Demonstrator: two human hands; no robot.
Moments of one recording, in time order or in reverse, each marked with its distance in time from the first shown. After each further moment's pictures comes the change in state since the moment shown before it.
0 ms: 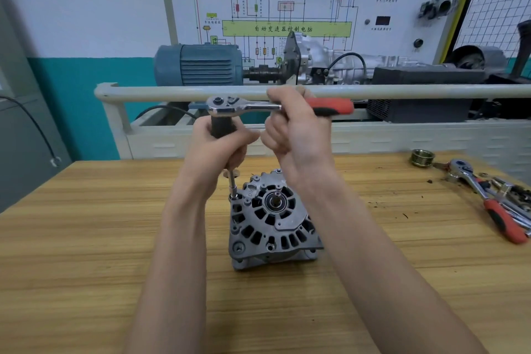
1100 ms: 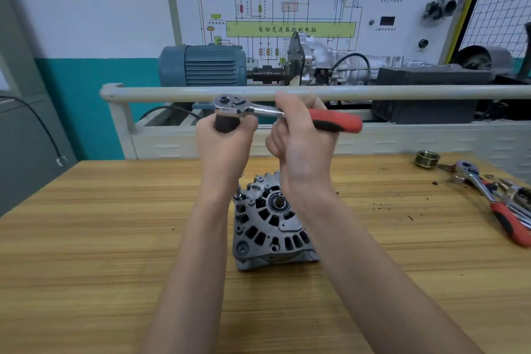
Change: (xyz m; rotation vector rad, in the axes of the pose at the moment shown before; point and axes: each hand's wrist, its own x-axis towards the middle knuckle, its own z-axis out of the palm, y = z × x) left_hand 0.003 0.004 0.025 0.039 0.413 -0.059; right_hand -0.007 0.015 -0.001 0.005 0.062 -0.147
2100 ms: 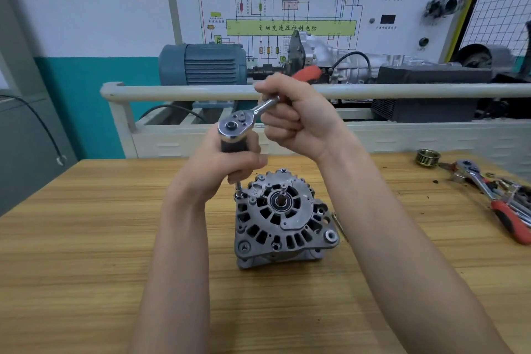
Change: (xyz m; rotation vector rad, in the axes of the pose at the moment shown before) left_hand 0.005 -0.002 -0.036 -0.033 -0.765 -0.001; right_hand 0.042 -0.027 -0.002 -0.142 -0.421 0.506
